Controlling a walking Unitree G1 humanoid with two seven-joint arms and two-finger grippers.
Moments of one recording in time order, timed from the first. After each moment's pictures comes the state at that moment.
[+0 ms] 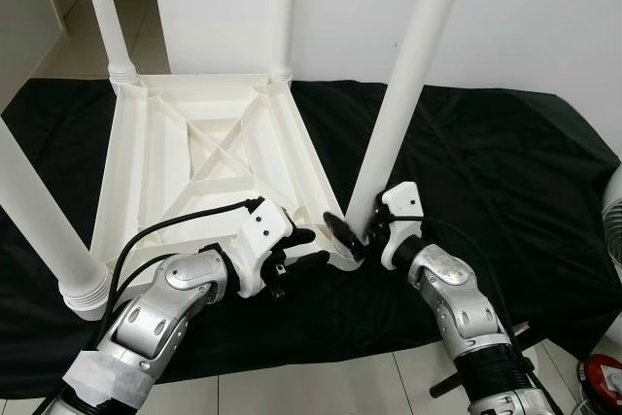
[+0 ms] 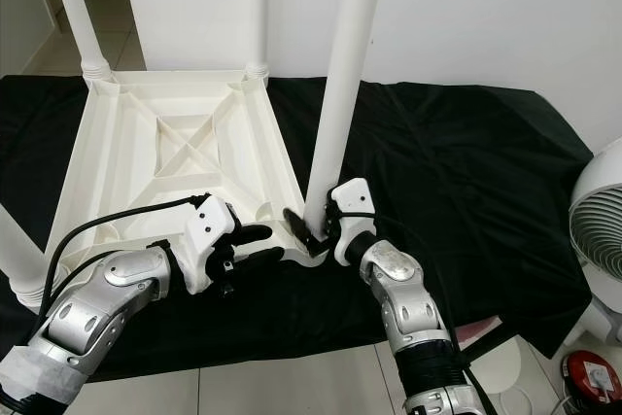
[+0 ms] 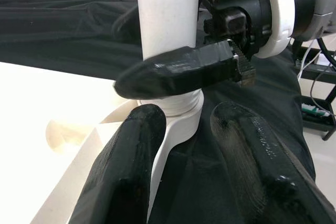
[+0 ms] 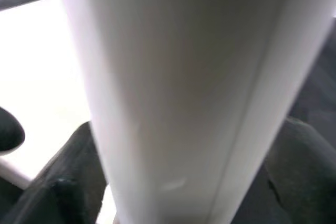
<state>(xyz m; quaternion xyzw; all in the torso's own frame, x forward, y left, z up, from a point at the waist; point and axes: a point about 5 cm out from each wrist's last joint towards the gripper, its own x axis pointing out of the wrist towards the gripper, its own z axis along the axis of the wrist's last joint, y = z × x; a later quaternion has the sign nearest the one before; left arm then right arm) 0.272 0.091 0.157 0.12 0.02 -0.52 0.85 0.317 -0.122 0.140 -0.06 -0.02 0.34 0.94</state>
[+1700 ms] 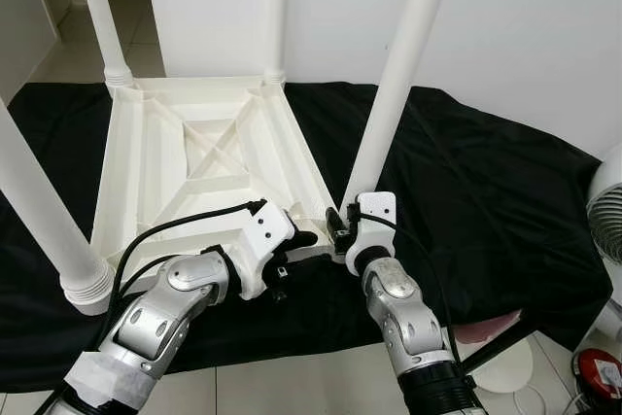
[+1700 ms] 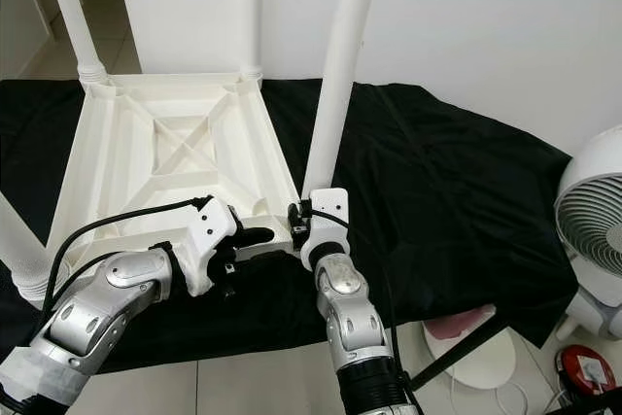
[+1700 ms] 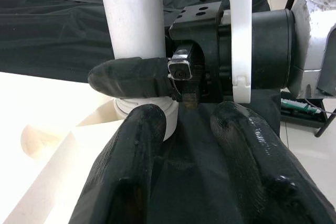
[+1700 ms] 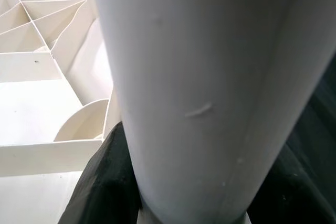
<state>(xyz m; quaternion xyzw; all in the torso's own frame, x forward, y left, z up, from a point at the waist) 0.271 0.089 0.156 0.12 0.02 -0.52 0.85 0.312 -0.085 0.132 0.03 0.02 0.09 1.00</state>
